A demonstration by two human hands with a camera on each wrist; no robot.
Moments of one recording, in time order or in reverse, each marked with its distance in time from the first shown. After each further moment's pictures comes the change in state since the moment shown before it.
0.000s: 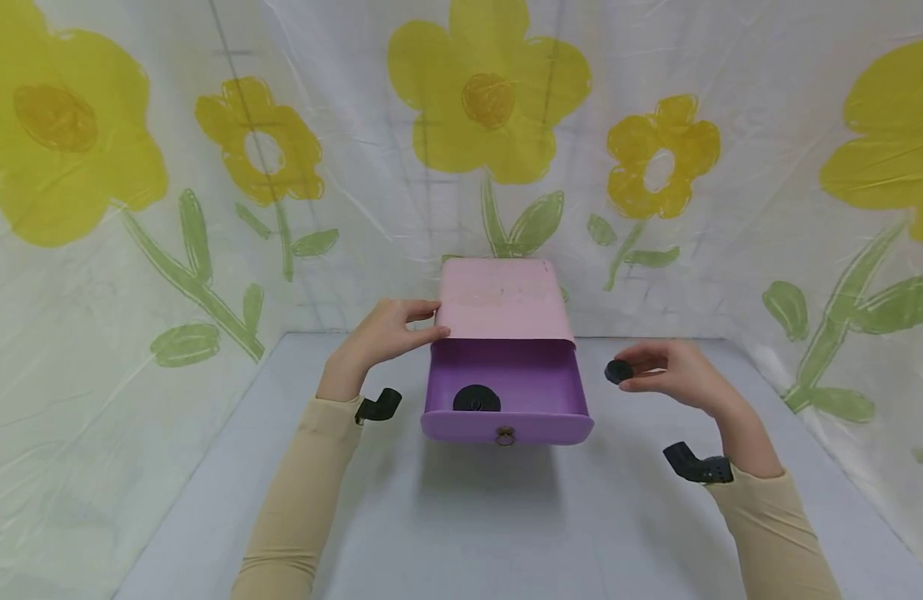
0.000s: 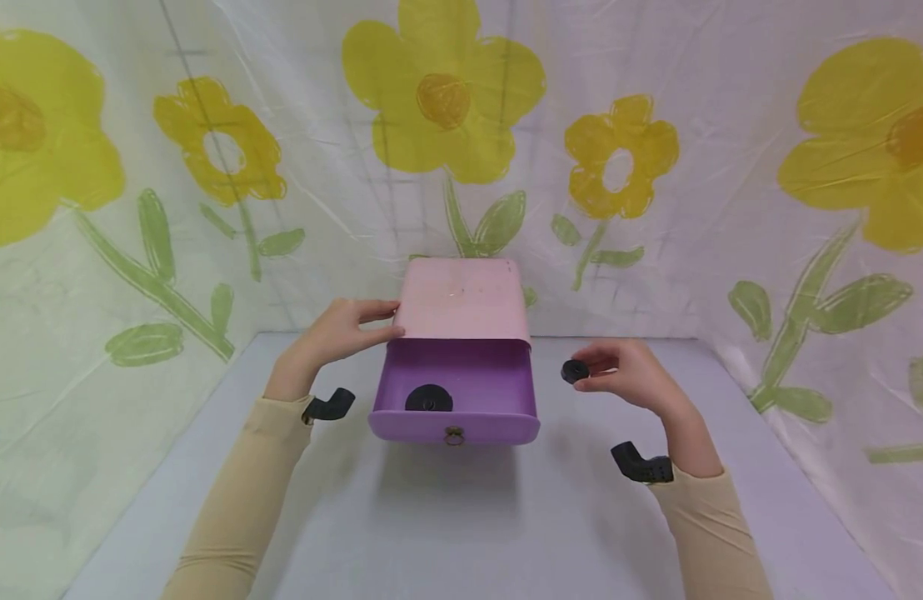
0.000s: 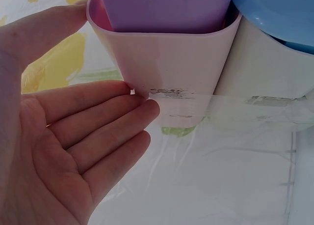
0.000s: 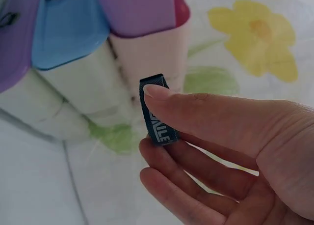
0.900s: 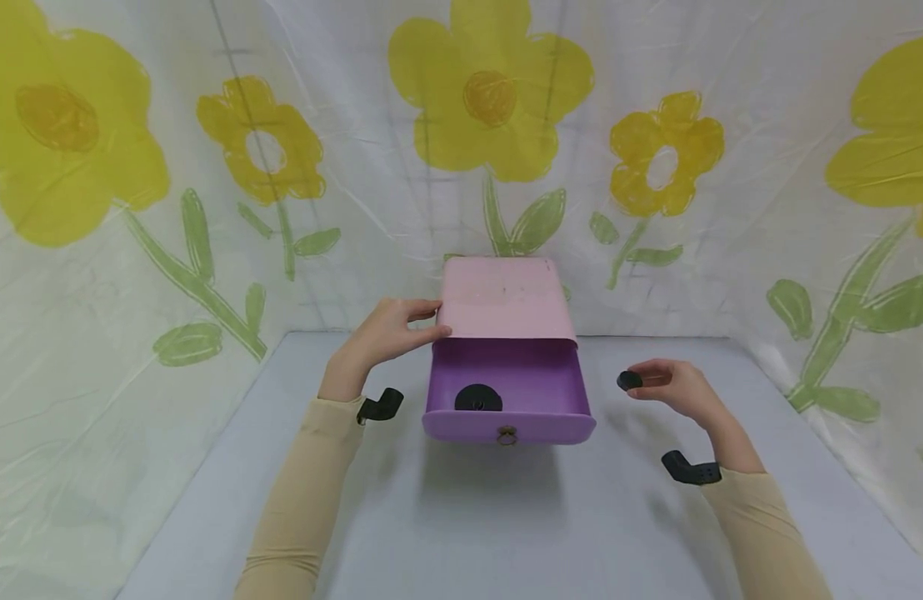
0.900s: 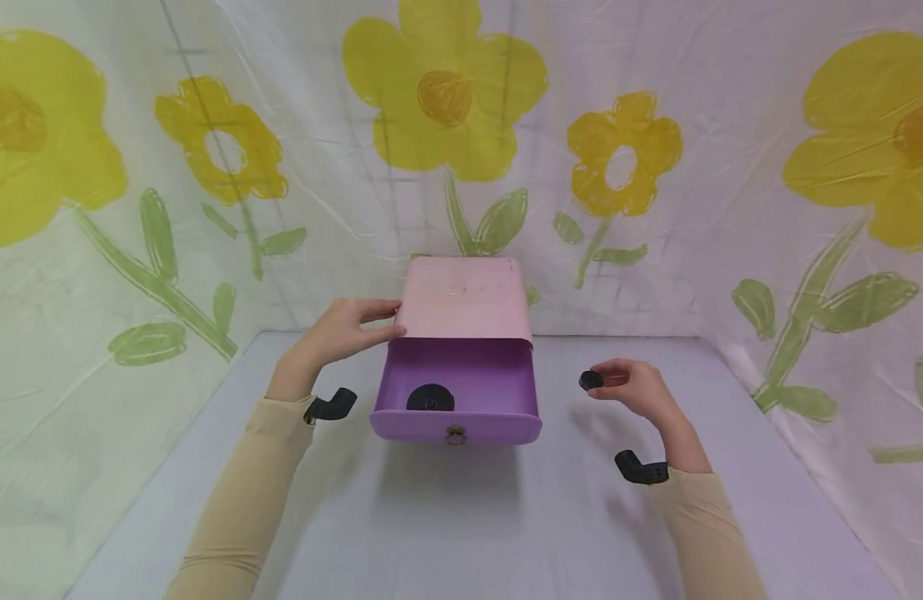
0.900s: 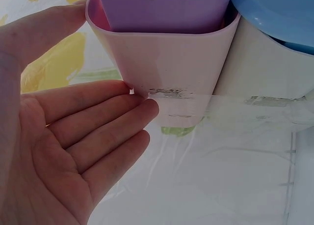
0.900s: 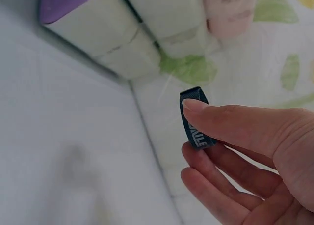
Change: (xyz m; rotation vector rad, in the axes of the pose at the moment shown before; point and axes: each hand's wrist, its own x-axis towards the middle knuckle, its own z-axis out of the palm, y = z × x) left_hand 0.000 -0.001 0.001 -0.006 0.009 0.013; right_hand 0.007 0.075 0.029 0.038 0.052 0.186
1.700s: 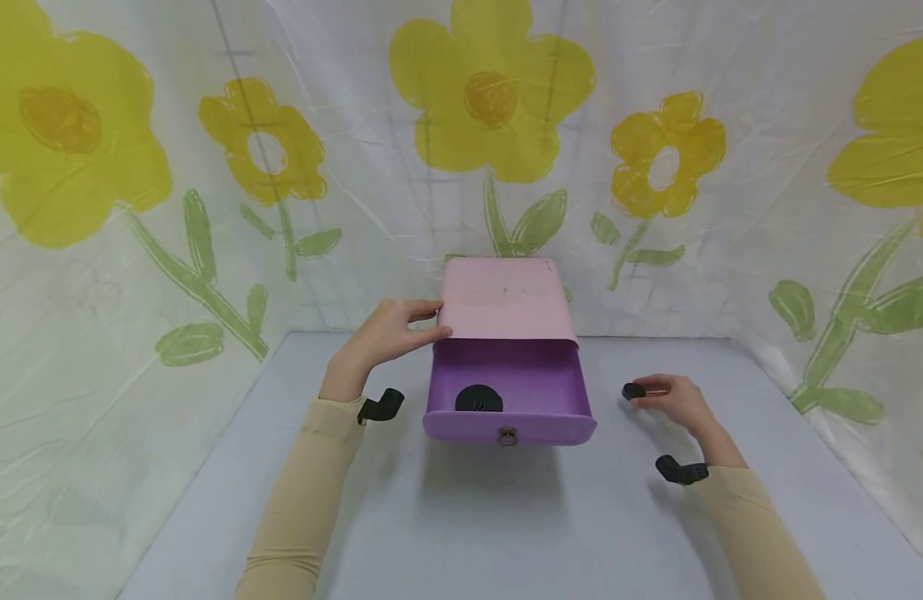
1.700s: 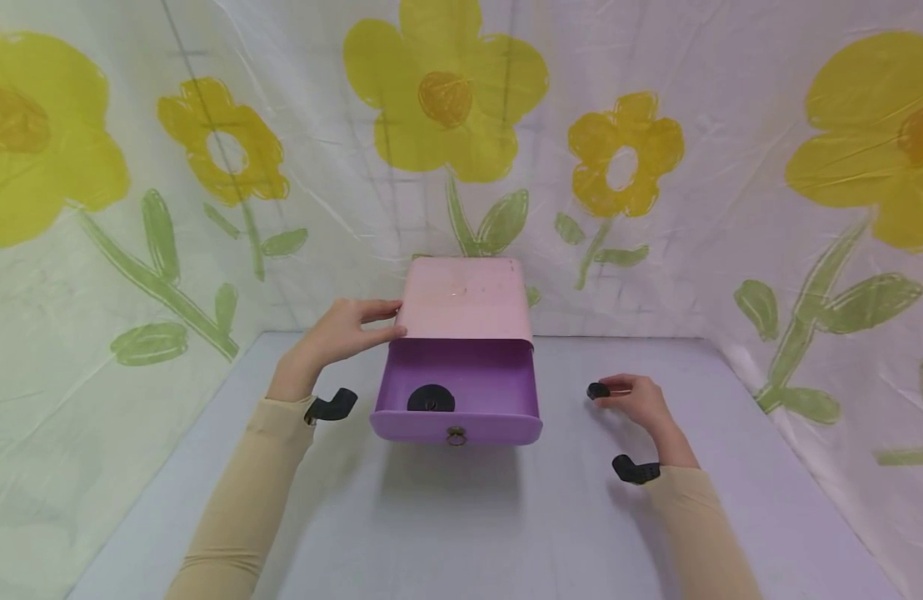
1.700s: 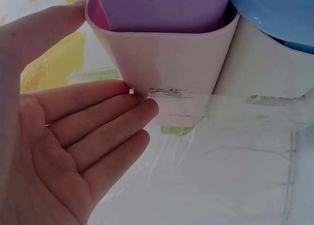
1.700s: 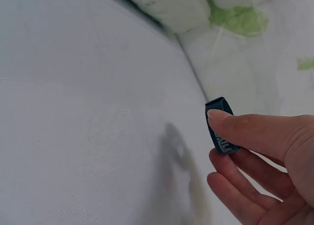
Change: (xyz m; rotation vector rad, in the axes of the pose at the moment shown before) left_hand 0.000 0.000 0.001 0.002 -0.005 -0.021; right_hand 0.017 0.051 0.025 0.029 0.033 0.131
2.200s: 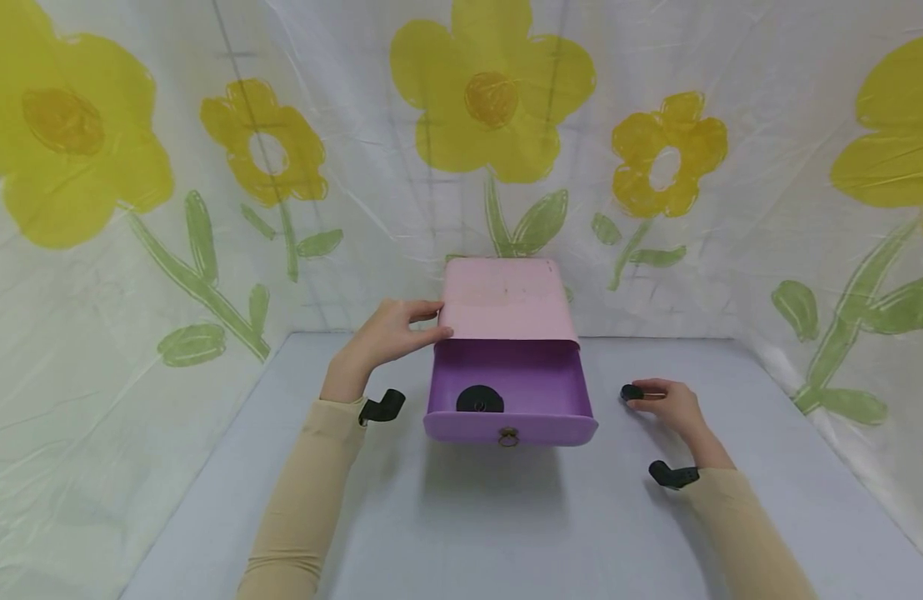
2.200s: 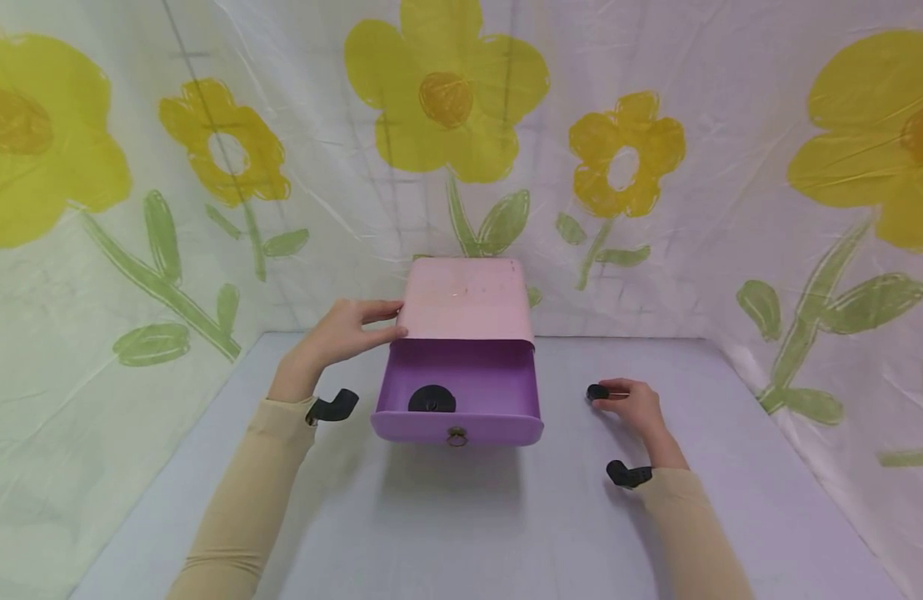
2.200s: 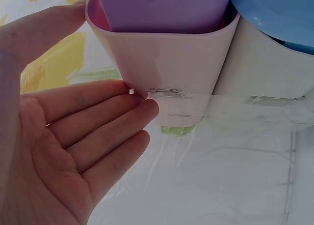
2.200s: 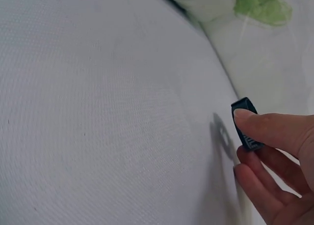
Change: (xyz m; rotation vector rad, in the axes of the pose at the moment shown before) left_hand 0.000 0.000 0.000 0.001 0.006 0.017; right_hand 0.003 0.008 0.016 0.017 0.072 0.017
